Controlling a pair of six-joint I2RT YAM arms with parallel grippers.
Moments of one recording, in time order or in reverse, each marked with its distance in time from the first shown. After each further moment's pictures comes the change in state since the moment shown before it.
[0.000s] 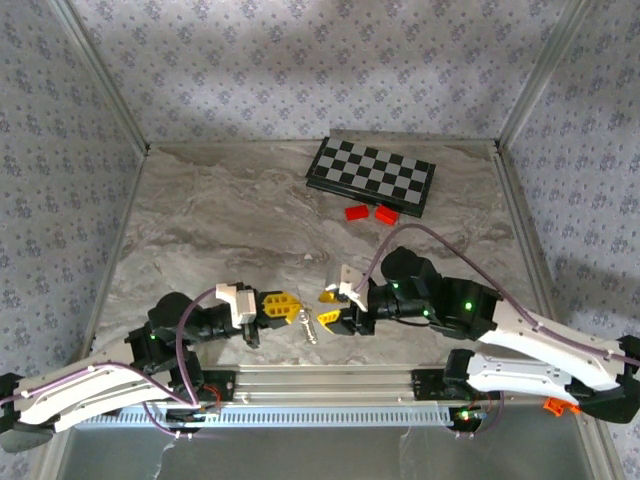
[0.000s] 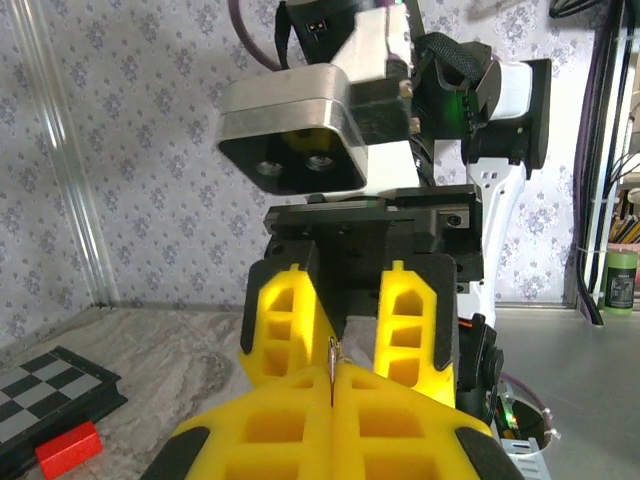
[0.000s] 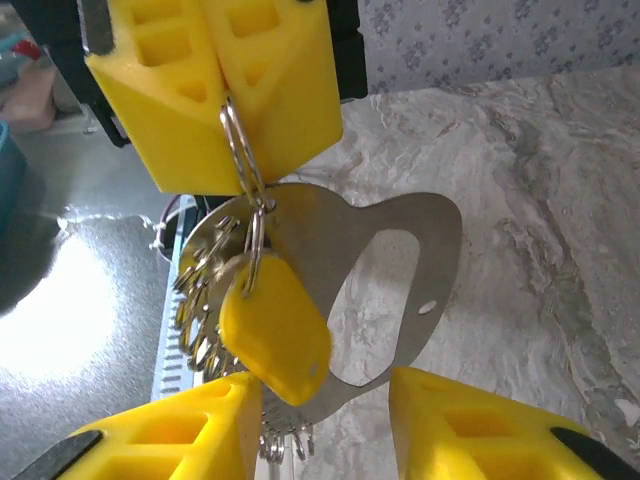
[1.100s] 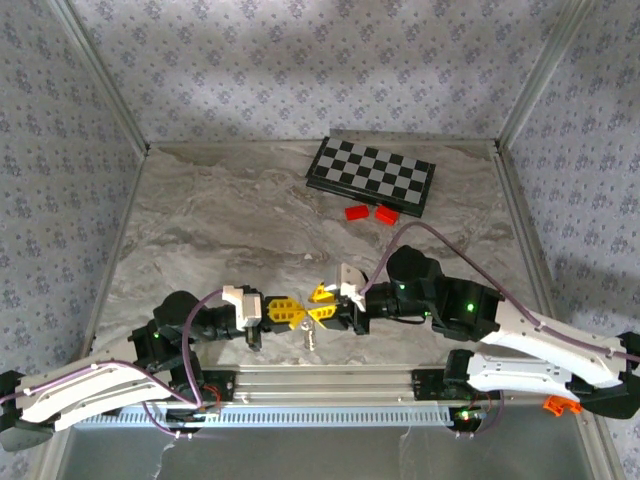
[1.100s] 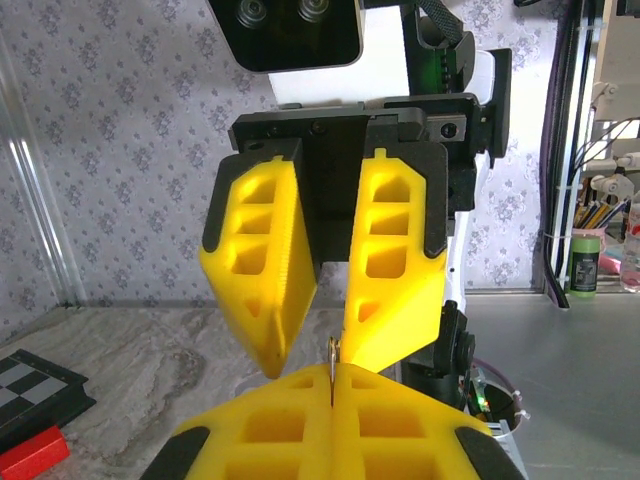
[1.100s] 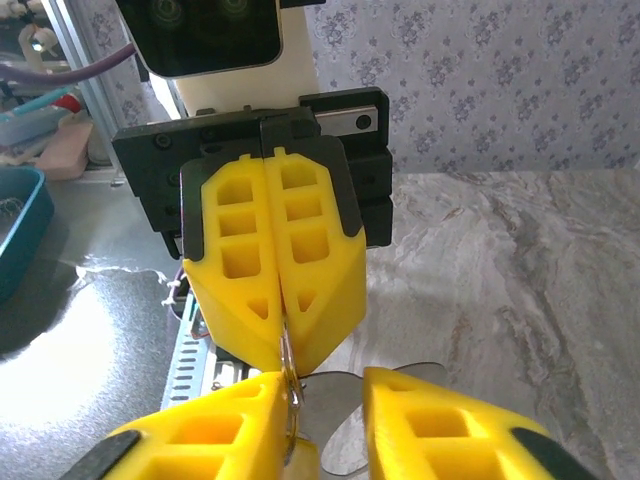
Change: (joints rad) left arm 0.000 0.031 0.000 -0.005 0.063 0.000; right arm 0.037 0.020 0.026 0.126 -0.019 -0.023
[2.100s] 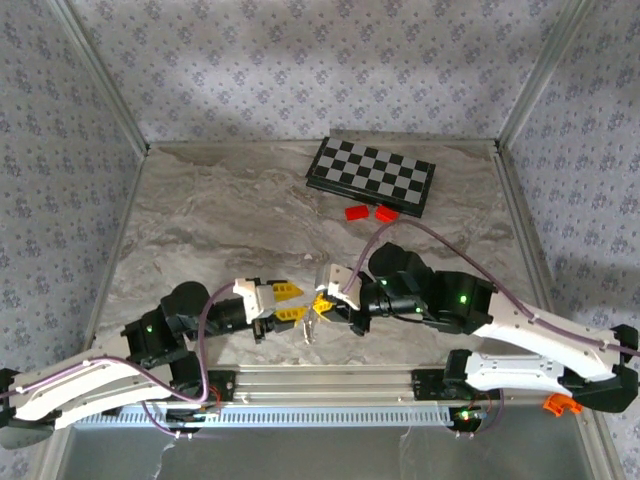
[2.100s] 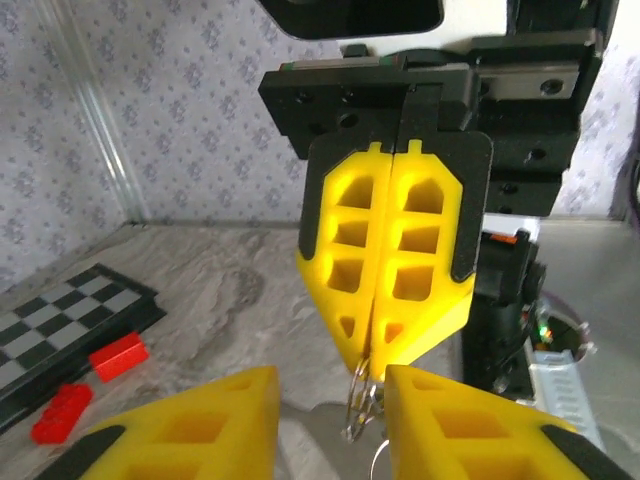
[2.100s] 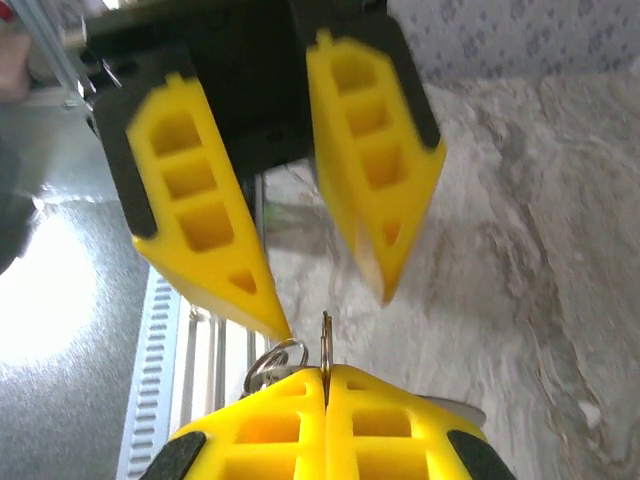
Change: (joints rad) left arm 0.000 0.048 0.140 -0.298 -0.146 0.097; right arm 0.003 0.085 0.114 -0.262 0.098 -0.043
